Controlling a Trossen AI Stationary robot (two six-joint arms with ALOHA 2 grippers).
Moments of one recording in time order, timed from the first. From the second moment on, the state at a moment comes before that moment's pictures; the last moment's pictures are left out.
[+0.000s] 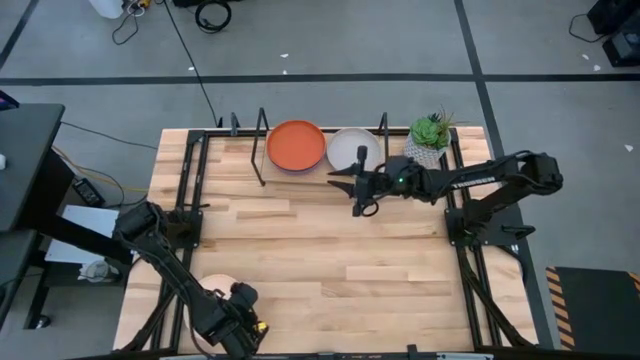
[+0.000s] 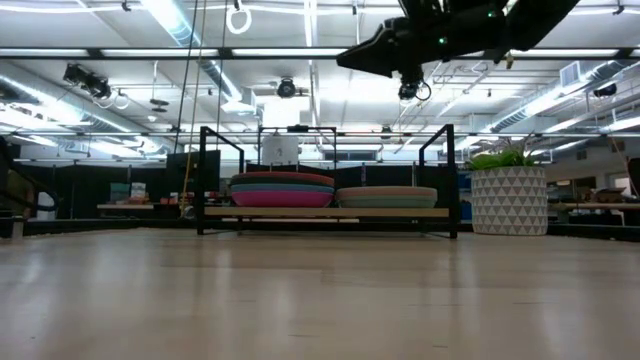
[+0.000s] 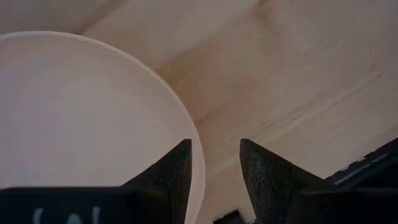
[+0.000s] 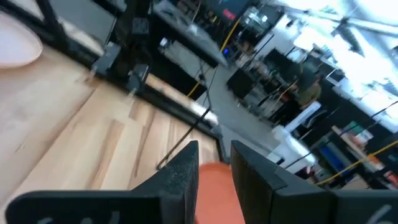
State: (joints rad) left arm -0.90 1.87 1.33 -0.93 -0.14 -1.89; right arm -0.11 1.37 0.74 0.54 0.08 -0.66
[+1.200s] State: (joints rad) left arm -0.79 1.95 1.44 -1.00 -0.04 -1.35; right arm -0.07 1.40 0.74 0.46 0.10 -0.65
